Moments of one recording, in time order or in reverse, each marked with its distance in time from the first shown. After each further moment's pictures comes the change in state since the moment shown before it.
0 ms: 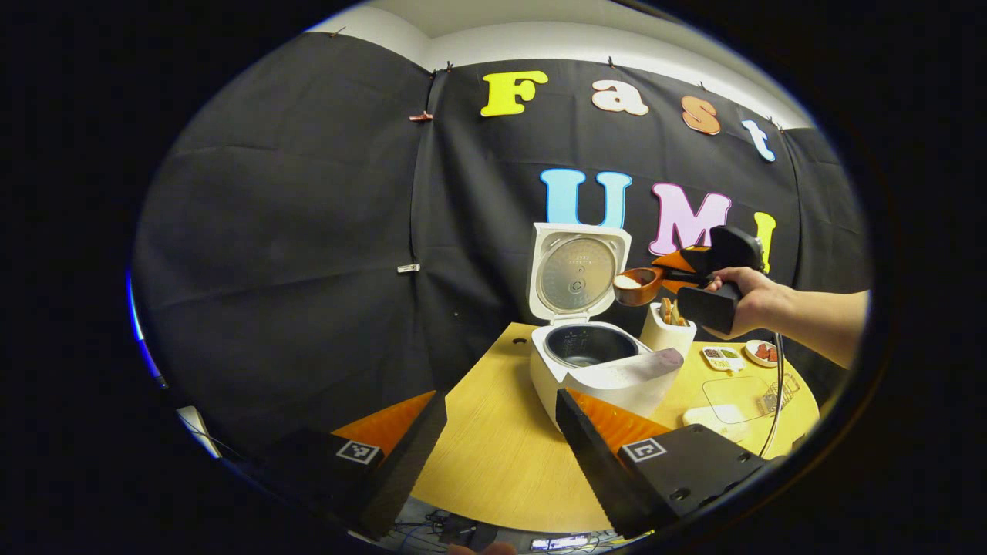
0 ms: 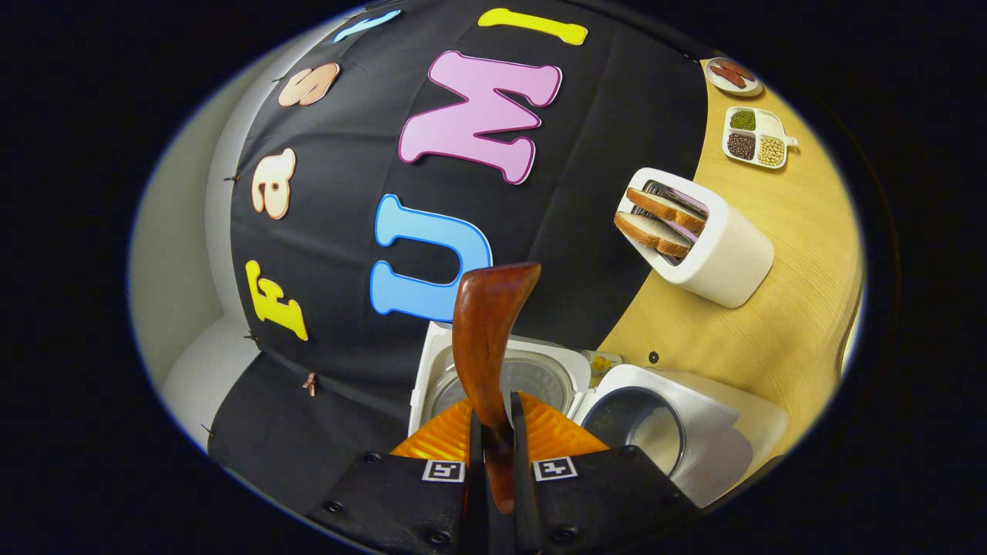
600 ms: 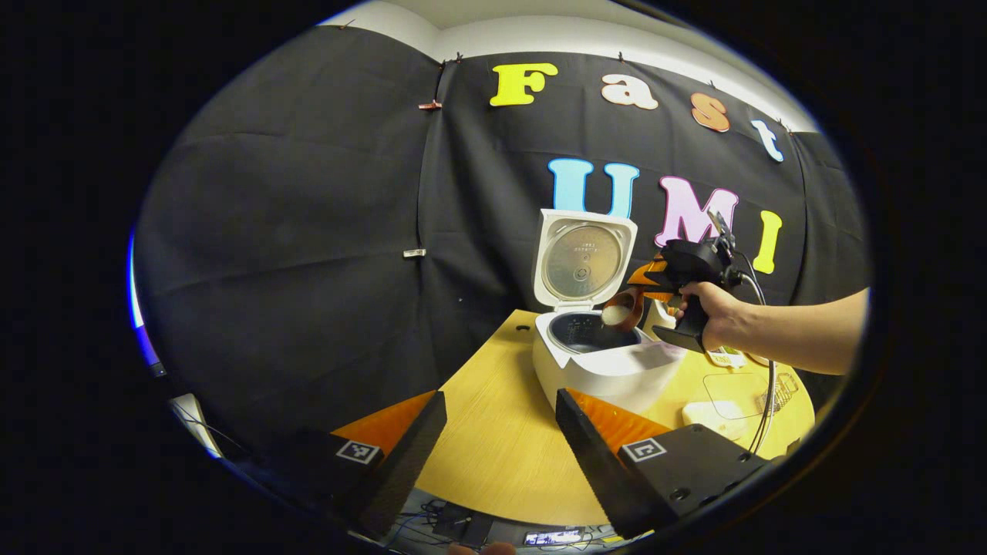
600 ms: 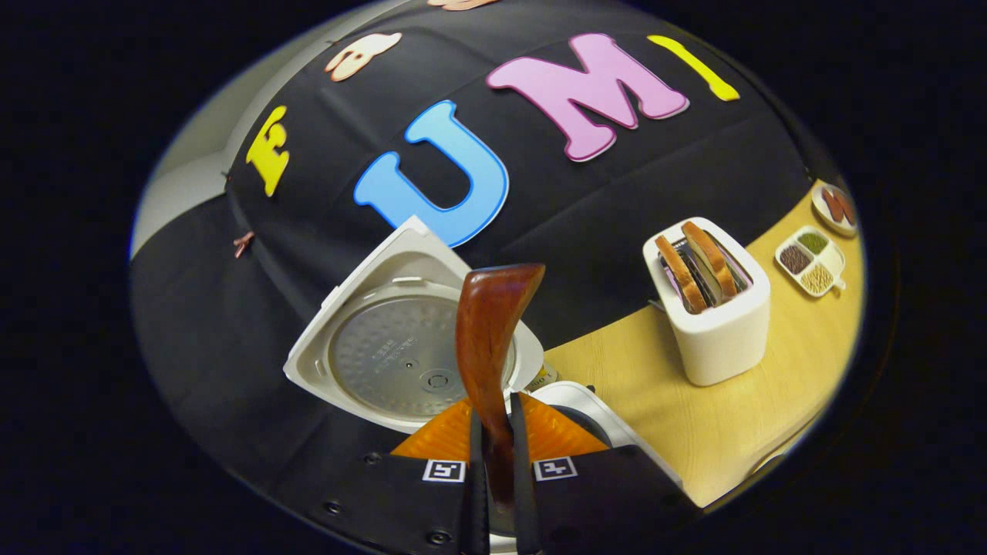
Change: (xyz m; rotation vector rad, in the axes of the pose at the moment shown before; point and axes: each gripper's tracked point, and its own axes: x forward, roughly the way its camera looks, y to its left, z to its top) left arm -0.009 0.004 -0.016 -0.033 0.041 0.026; right arm 0.041 -0.029 -0.045 -0.651 0.095 -0.110
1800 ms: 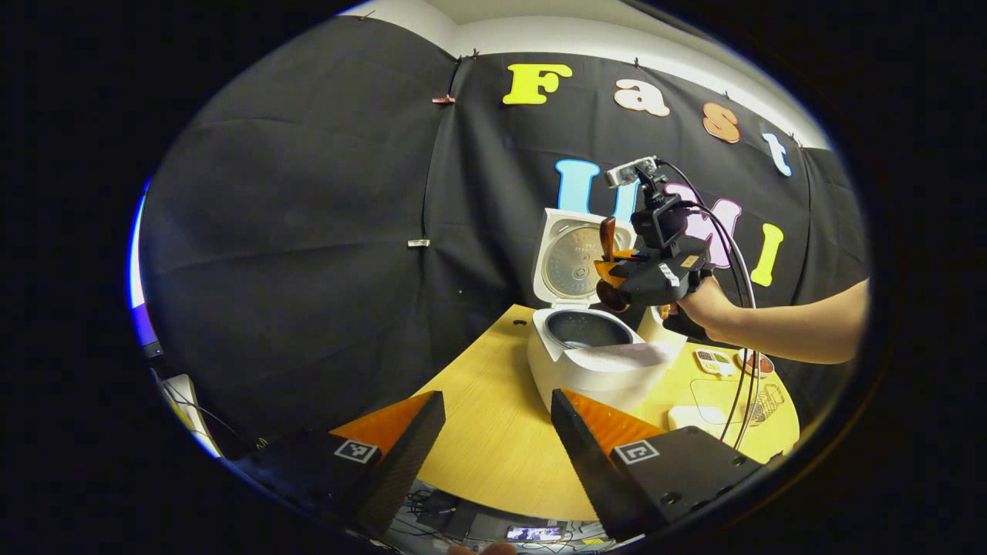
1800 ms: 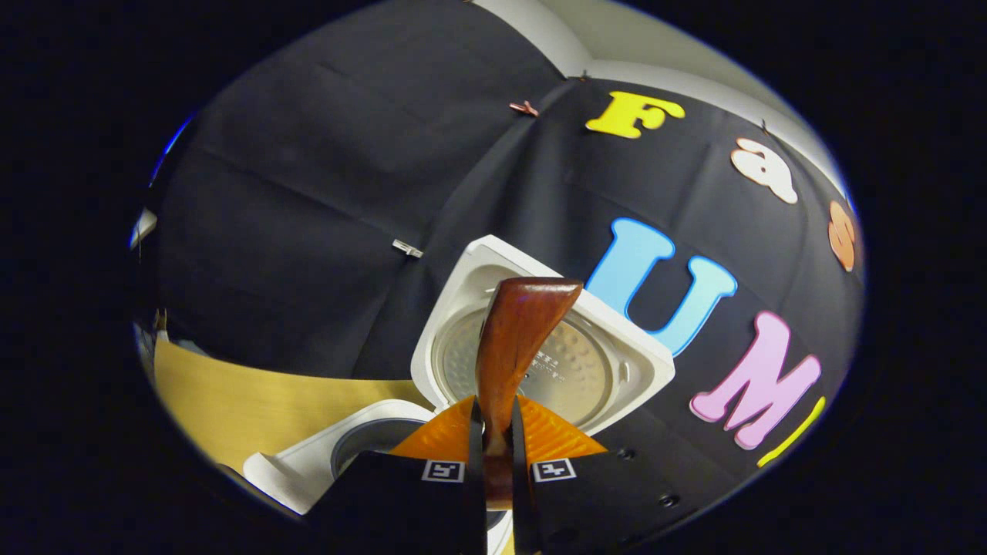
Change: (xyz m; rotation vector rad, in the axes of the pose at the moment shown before) left arm -0.022 -0.008 -0.003 -0.052 0.016 -0.010; right arm -0.028 0.111 -0.019 -1.312 -0.159 0.255
